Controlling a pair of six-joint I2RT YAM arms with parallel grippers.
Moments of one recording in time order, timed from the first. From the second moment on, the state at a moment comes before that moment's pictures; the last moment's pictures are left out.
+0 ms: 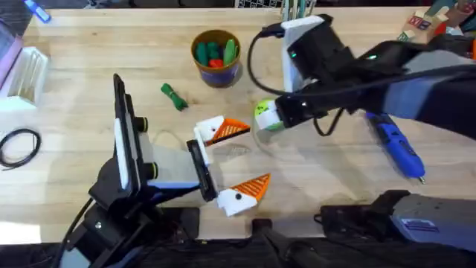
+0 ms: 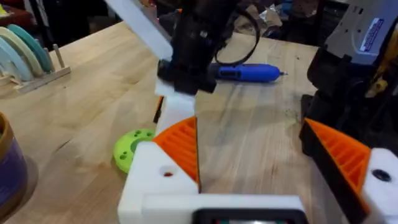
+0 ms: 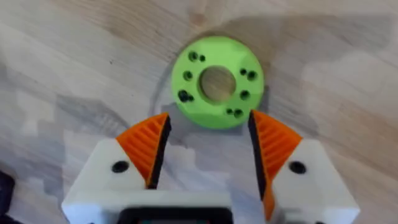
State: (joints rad) left arm -0.61 0.04 0.01 -0.05 0.61 -0.02; right arm 0.59 1.43 0.91 -0.68 -0.08 0.19
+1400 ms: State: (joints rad) left arm -0.61 0.04 0.01 -0.05 0.61 -0.02; right arm 0.66 1.55 0.96 -0.59 0.05 0.12
